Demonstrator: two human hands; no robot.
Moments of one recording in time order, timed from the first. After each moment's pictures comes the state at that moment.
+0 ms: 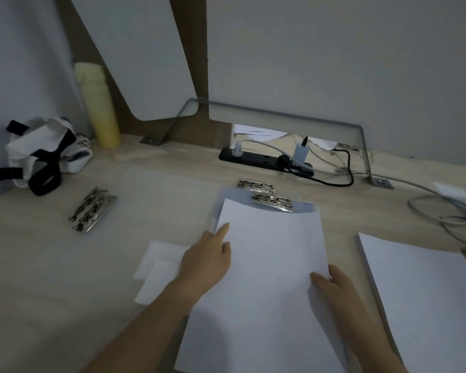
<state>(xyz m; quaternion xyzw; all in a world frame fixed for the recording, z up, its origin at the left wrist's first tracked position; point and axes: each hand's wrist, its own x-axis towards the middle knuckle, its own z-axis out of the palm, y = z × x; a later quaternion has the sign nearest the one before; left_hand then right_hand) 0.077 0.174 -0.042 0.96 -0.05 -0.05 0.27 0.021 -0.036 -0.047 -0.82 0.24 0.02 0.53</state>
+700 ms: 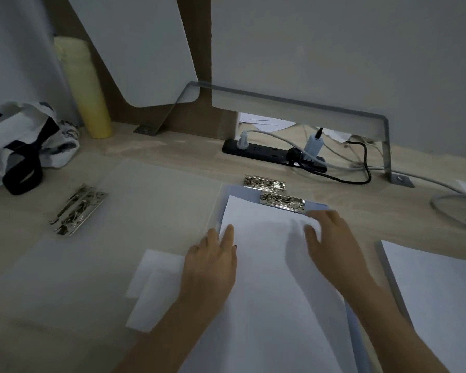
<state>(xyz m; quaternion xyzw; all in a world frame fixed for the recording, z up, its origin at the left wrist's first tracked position) 0.101 0.174 -0.088 0.97 -0.11 0.23 0.04 0.101 -0.018 -0.025 -0.97 0.07 -0.09 0.21</state>
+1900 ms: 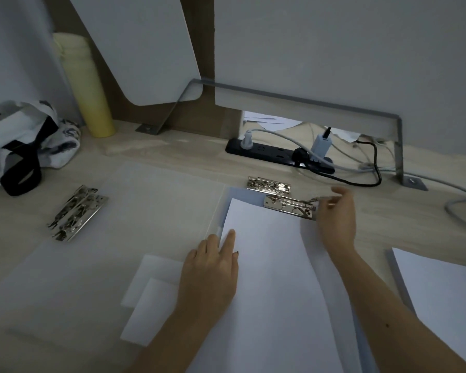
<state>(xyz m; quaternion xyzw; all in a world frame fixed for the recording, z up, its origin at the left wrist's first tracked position) 0.102 0.174 -0.100 0.95 -0.10 0.30 0.06 0.182 -0.034 -0.051 -0.84 0.22 -0.22 0.44</state>
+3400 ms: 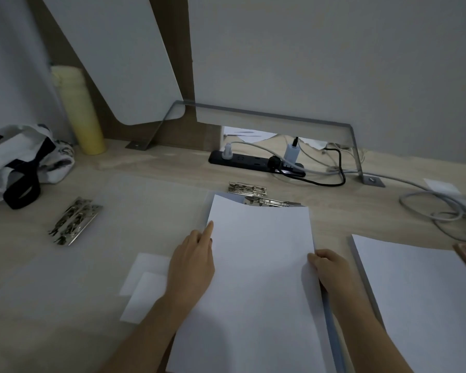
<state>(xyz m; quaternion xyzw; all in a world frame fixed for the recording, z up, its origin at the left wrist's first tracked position) 0.098 0.179 -0.084 0.95 -0.07 0.16 0.26 0.064 -0.049 -0.049 -0.79 0.30 -0.02 0.54</state>
